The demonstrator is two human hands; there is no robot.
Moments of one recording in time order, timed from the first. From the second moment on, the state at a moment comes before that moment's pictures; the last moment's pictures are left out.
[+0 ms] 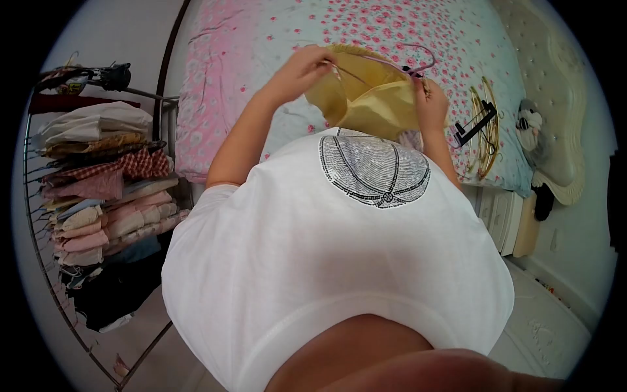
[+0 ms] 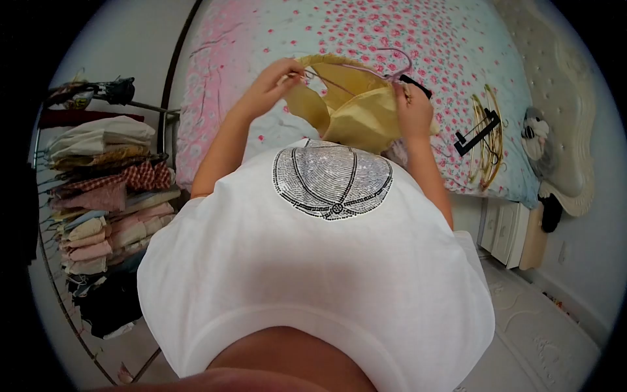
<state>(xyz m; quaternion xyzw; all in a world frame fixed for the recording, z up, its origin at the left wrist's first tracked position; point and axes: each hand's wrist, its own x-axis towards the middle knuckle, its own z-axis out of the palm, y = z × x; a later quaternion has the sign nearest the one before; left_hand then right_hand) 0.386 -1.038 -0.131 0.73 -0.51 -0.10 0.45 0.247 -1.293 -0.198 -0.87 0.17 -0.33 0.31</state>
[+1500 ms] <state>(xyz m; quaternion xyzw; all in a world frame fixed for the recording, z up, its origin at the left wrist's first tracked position) 0.401 -1.049 -0.155 0.84 -0.47 -0.14 0.23 0.252 -1.266 -0.181 -0.77 0.13 -0.13 0.62</state>
